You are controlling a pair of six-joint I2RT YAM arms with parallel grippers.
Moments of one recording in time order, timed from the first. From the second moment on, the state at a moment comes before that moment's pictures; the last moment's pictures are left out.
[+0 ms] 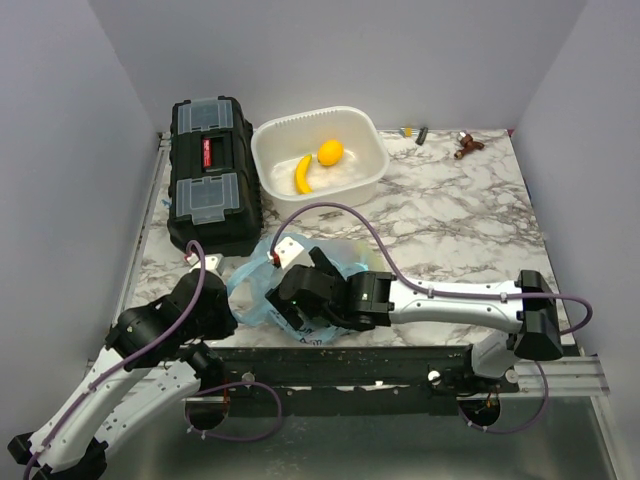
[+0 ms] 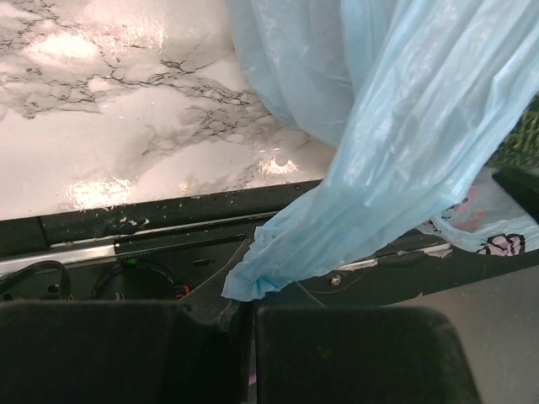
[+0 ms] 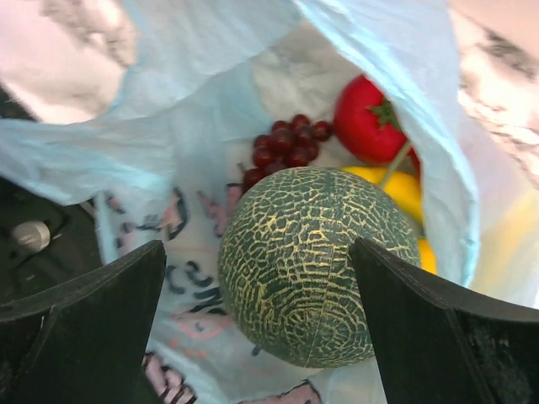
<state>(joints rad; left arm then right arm) -0.72 0.48 0.82 -1.28 -0.13 -0.70 1.39 1.59 1.37 -0.58 0.47 0.34</state>
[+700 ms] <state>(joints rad) -0.72 0.55 0.82 -1.28 -0.07 -0.68 1.38 1.34 0.91 -0.56 0.95 0.94</state>
